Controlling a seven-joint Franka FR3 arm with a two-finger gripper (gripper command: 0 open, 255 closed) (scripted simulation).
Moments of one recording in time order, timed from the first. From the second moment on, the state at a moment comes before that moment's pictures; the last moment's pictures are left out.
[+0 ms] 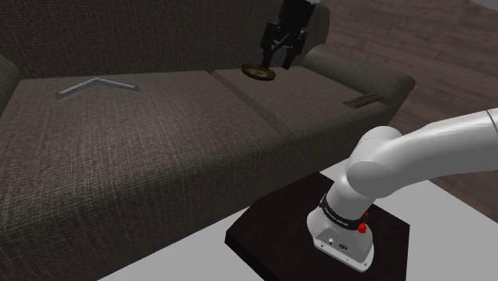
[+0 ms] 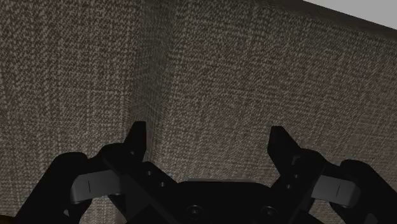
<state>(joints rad) 0.00 -0.77 -0.01 -2.31 0.10 1.63 0.15</state>
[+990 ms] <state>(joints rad) -0.01 -0.56 -0.14 -2.32 -0.31 1.77 -0.36</state>
